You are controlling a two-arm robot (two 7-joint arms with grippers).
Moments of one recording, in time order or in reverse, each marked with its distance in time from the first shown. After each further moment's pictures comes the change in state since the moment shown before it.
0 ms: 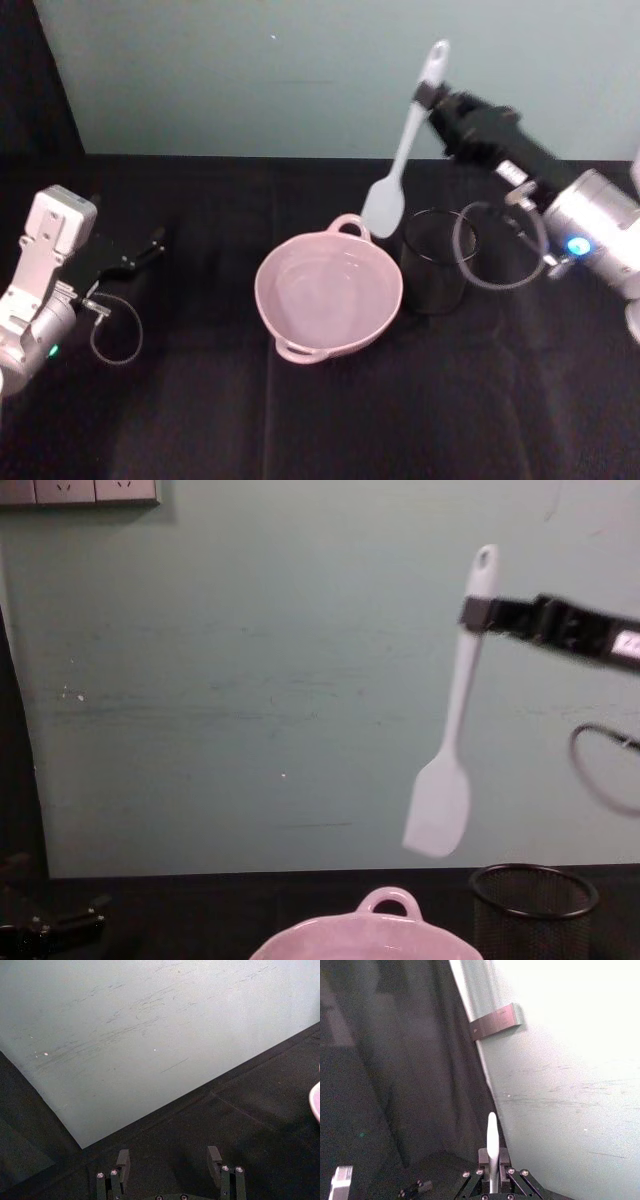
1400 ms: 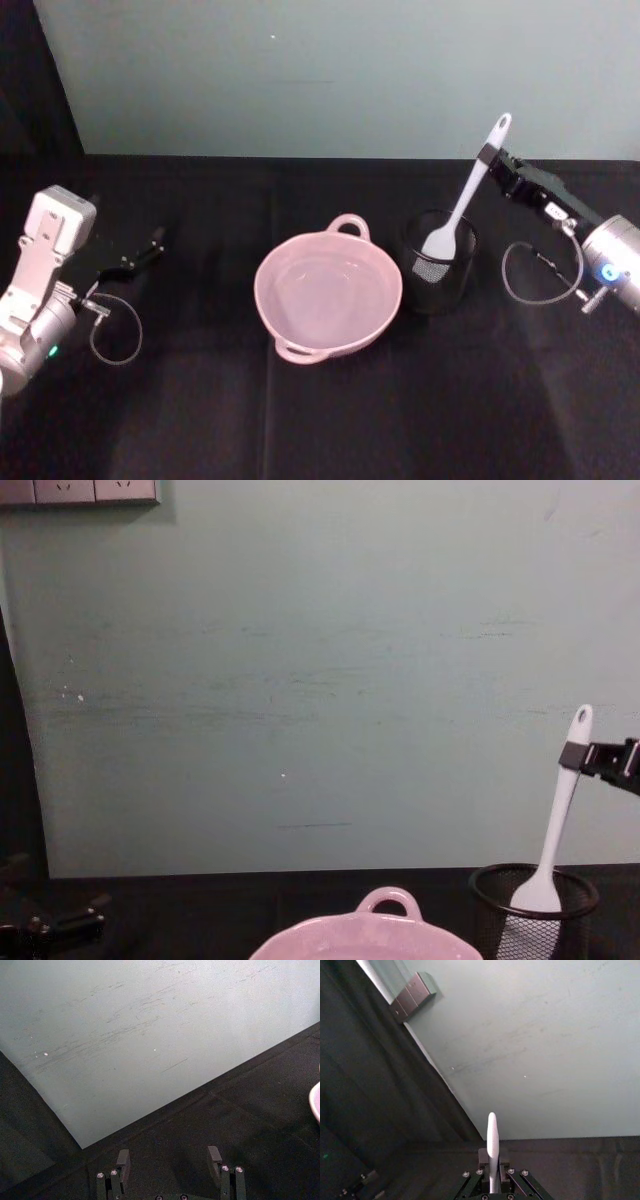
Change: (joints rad) left arm 0.000 0.000 0.000 0.000 0.000 0.000 0.000; right arm 0.058 0.046 -0.010 0.329 0.208 0.011 -0.002
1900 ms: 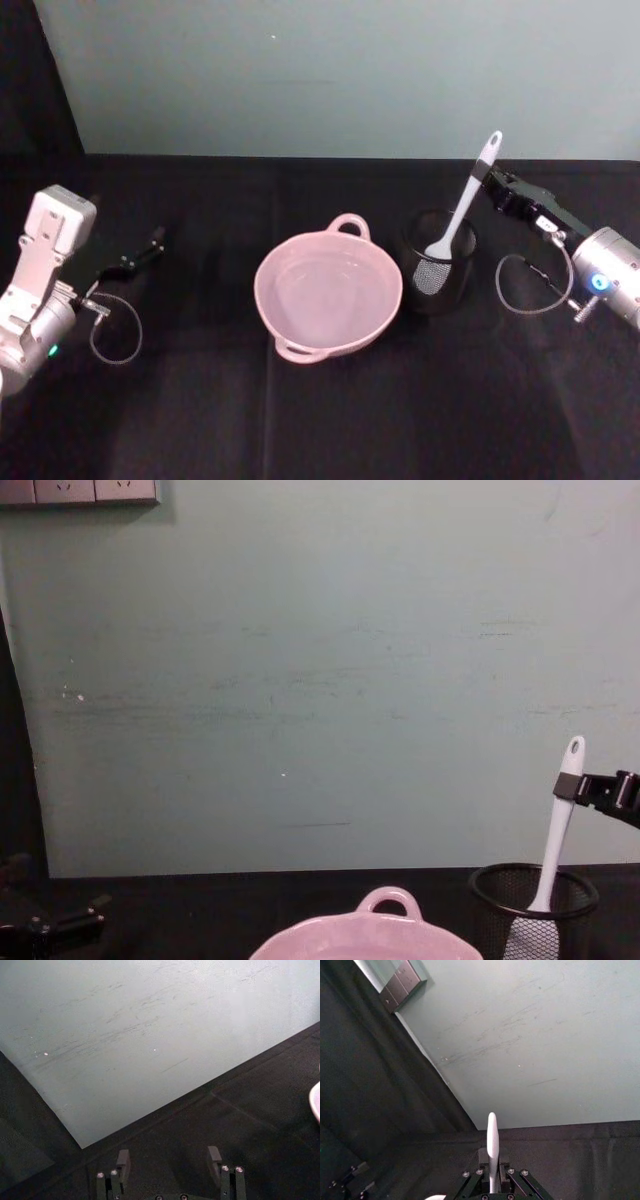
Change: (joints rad) left arm 0.000 0.000 0.000 0.000 0.000 0.000 0.000; right arm 0.023 -0.005 -0.037 0.067 -0.002 -0.015 0.007
